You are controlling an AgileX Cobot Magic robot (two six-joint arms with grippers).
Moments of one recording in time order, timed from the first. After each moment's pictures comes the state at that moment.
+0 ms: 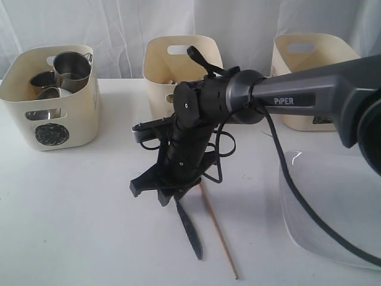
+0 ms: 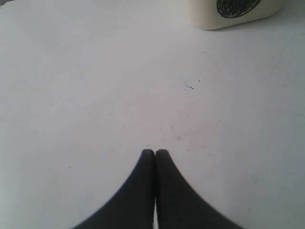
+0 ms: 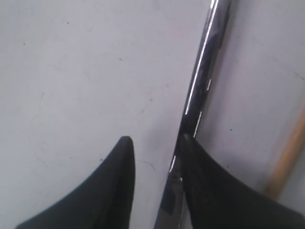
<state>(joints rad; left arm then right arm) 0.14 0.01 0.02 0.08 0.47 0.13 0.55 2.13 -1.51 0.23 0.83 -0.05</state>
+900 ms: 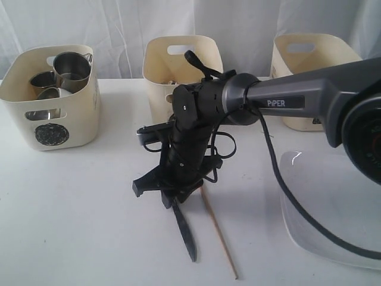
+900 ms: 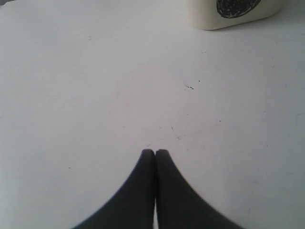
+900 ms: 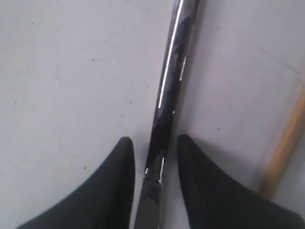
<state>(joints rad) 0.14 0.01 0.02 0.08 0.47 0.13 0.55 2.20 -1.54 0.19 0.89 0.02</state>
